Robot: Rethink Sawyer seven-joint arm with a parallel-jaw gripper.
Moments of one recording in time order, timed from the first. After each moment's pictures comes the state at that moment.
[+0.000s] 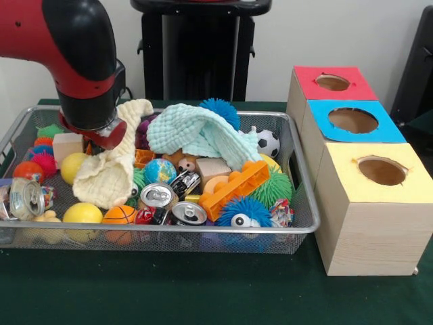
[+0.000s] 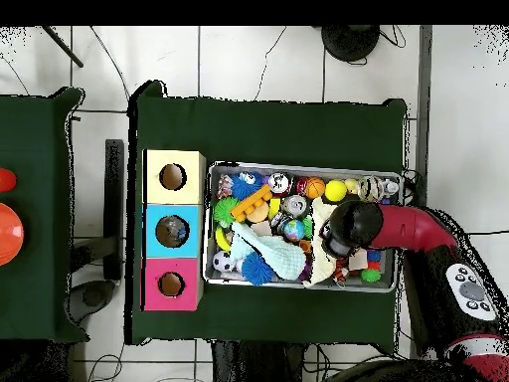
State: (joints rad) arm -0.70 -0.42 0.26 1.43 -0.58 0.88 2.15
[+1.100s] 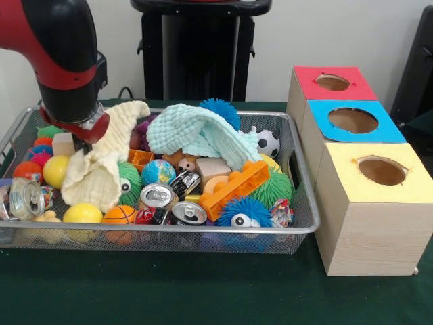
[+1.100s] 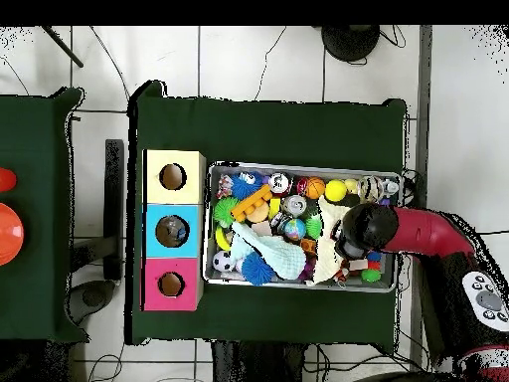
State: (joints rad) arm -0.73 -0.45 0.26 1.43 -0.59 0.88 2.06
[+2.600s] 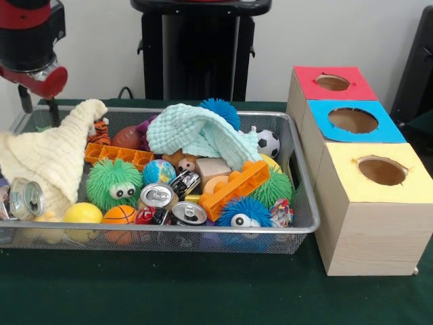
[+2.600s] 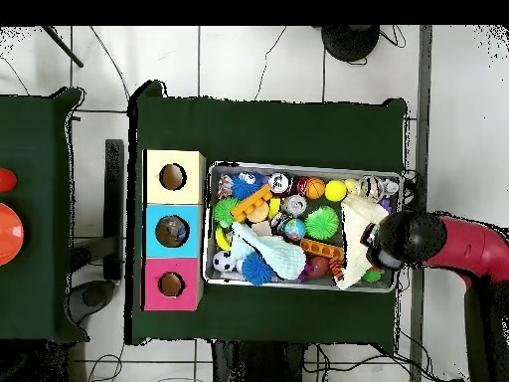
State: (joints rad) arm -0.81 -0.62 0.28 1.50 -0.57 0.92 2.00
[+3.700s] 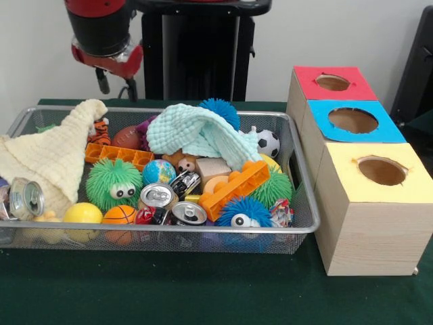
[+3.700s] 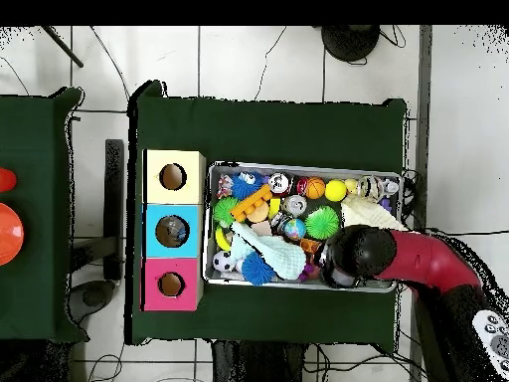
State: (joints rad) arm -0.74 -0.69 0.30 1.72 -0.47 0.91 2.00
